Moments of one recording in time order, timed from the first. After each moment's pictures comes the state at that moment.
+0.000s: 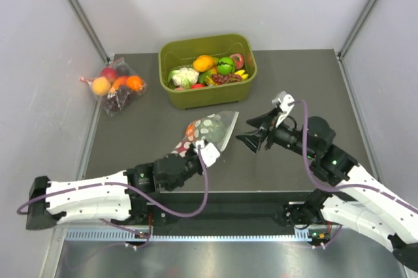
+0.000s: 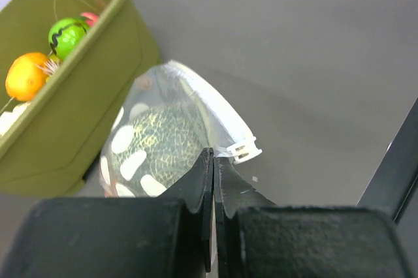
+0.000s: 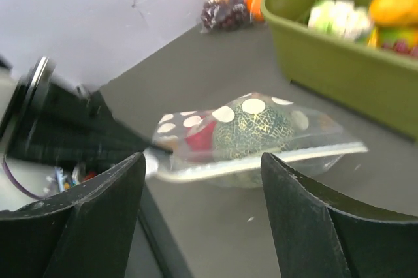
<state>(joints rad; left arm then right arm) -1.35 0.83 0.58 0.06 -0.51 0.23 0.77 0.75 0.73 -0.04 -0.23 0.31</state>
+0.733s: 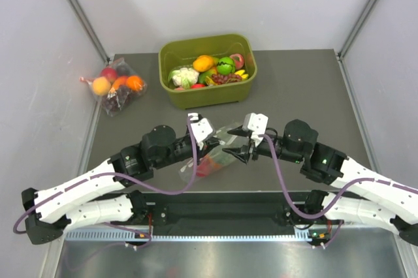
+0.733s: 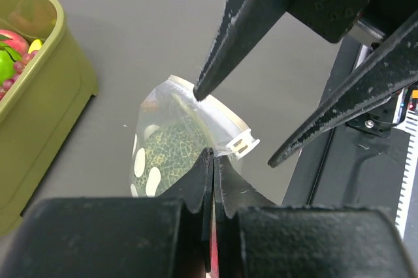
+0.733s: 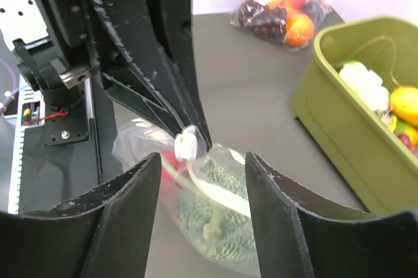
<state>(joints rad) -1.09 0.87 0.90 -0.23 0.00 0.05 1.04 0.83 0.83 -0.10 -0.21 -0.18</state>
